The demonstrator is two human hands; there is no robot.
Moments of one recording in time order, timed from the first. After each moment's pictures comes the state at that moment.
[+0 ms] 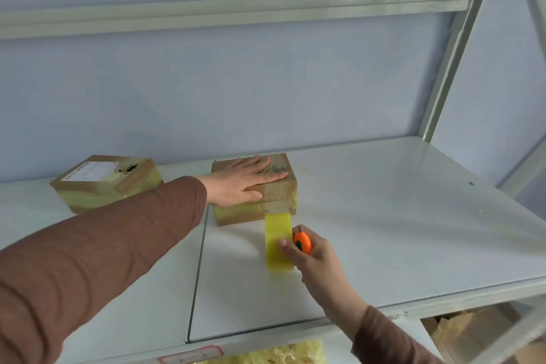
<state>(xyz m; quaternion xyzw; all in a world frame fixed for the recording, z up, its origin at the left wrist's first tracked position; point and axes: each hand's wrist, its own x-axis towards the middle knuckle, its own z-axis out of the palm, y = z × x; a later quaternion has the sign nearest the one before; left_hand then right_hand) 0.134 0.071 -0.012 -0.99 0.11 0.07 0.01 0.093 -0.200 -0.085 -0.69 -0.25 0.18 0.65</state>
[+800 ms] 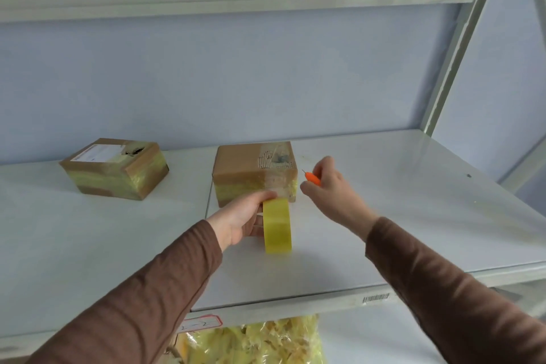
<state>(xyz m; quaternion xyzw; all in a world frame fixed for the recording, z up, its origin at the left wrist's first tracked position) 0.070 -0.033 -0.053 -0.65 -0.27 0.03 -0.71 0.167 -0.205 -0.029 -0.84 -0.28 0.06 0.46</state>
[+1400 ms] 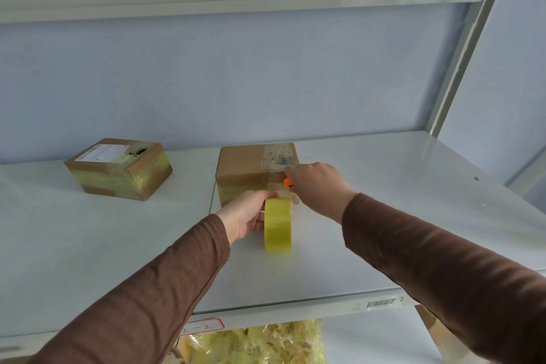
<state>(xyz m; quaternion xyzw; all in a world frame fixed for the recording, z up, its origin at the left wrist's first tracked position) 0.083 -0.028 -0.053 -0.65 -0.28 0.04 -0.70 0.195 -0.165 -0.033 -0.85 -0.49 -0.17 -0.02</state>
